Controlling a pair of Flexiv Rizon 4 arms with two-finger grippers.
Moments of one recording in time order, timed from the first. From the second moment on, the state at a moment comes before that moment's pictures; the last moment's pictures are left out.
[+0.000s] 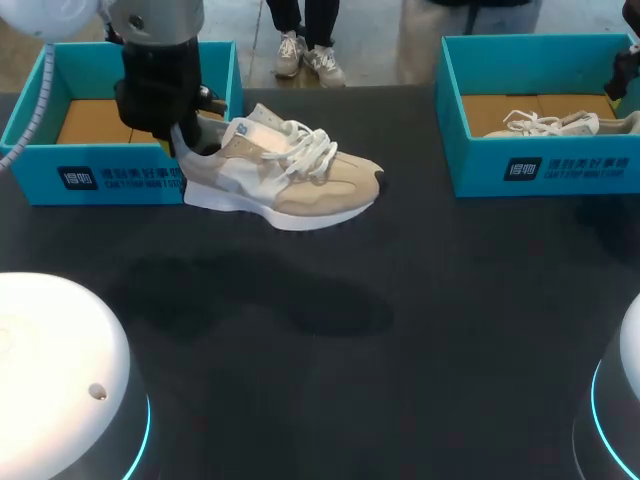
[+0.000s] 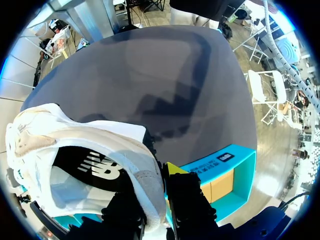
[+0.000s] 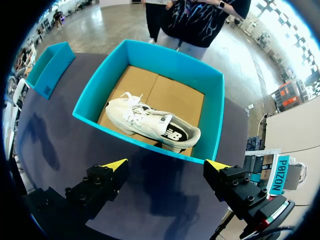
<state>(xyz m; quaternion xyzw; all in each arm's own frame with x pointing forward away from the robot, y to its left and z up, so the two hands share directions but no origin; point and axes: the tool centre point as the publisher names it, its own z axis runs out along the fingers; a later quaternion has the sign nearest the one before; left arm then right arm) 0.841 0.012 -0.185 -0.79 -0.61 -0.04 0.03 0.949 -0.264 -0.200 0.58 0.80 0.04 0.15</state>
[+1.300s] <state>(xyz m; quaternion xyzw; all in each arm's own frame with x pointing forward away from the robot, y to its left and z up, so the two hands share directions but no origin) 0.798 -0.063 -0.268 -0.75 -0.66 -0.05 0.02 0.949 -0.264 -0.200 0.58 0.80 0.04 0.15</state>
